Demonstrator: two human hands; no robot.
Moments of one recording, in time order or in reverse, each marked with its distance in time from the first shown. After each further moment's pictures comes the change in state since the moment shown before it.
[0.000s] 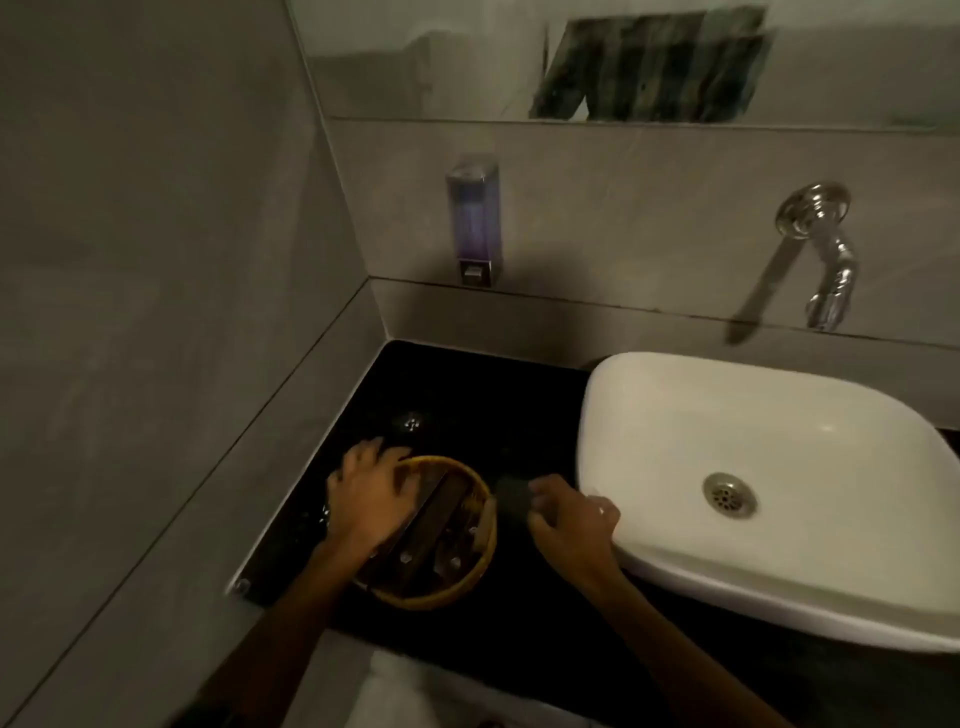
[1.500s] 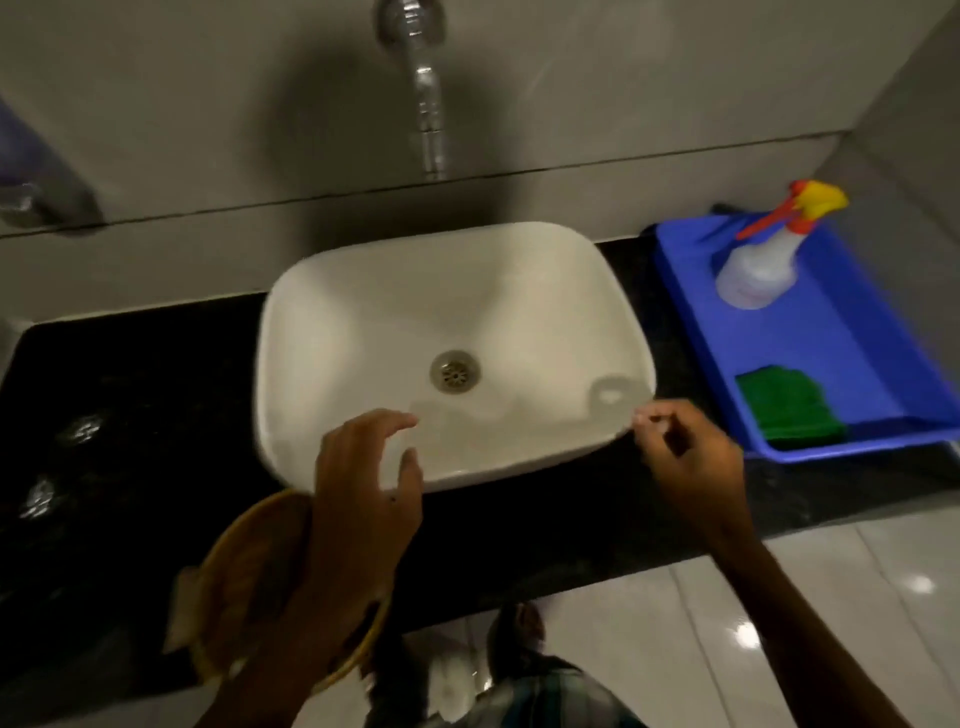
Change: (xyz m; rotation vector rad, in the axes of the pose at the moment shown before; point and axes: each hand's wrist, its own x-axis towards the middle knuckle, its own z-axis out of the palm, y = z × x) left_hand -0.121 0.294 0.073 -0.491 0.060 0.455; right_hand -0.150 0.243 -0.236 0.034 0.717 0.303
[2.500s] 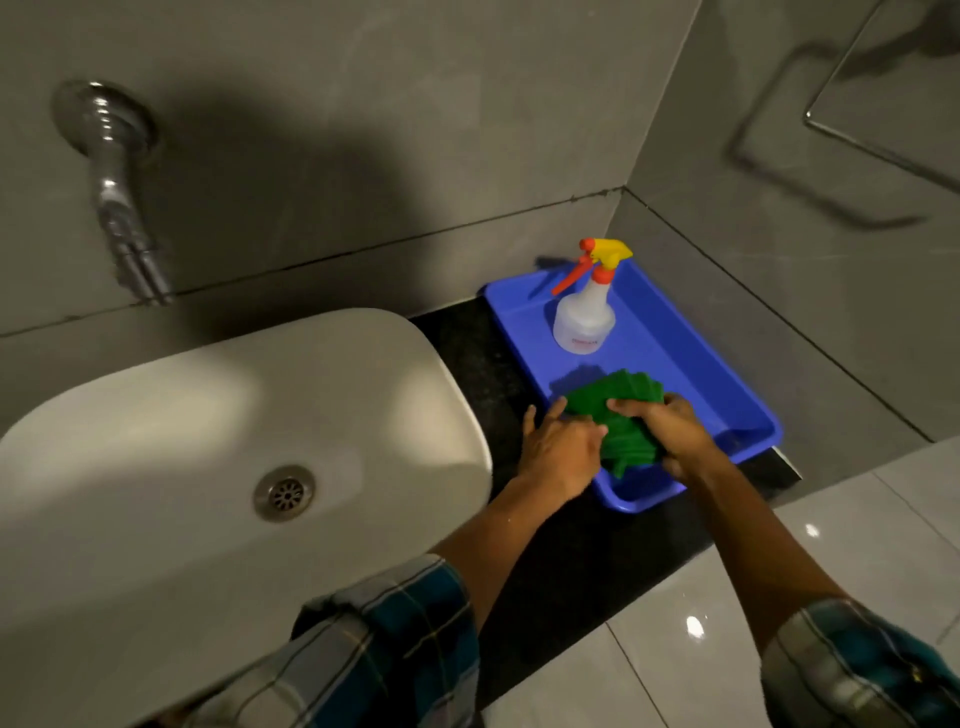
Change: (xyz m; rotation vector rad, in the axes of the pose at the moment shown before) left_hand 0.079 0.209 0.298 0.085 -0.849 0.376; right_hand 0.156 0.125 -0.097 0.510 0.074 0.701
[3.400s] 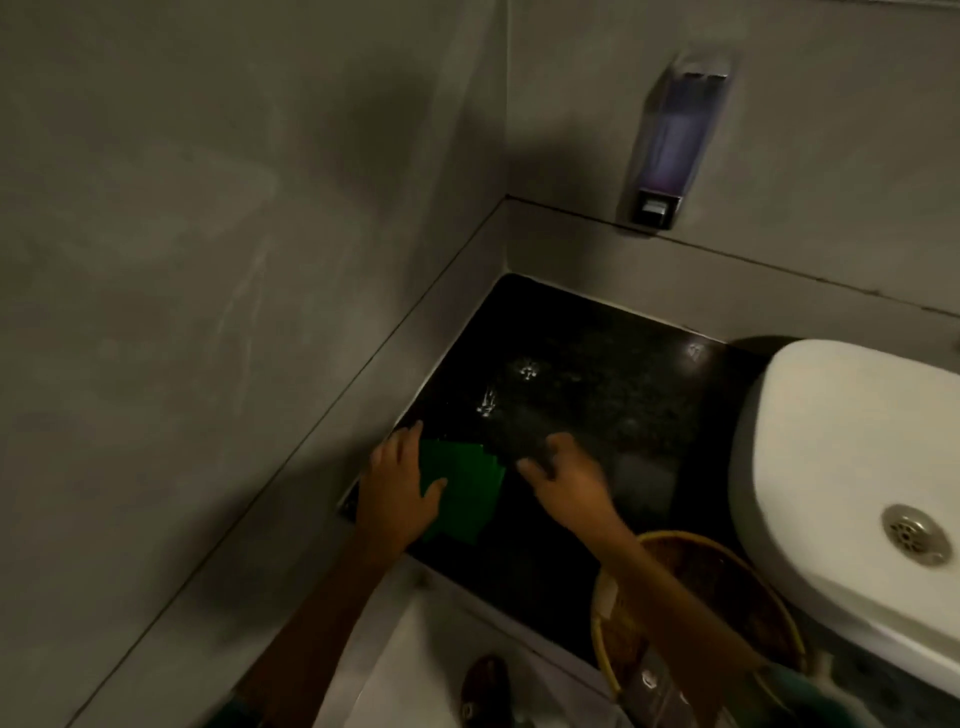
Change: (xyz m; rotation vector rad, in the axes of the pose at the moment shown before) left_hand -0.666 -0.418 -0.118 -0.082 0.802 -1.091; right_hand -0.469 0.173 0.545 -0.947 -0.987 -0.704
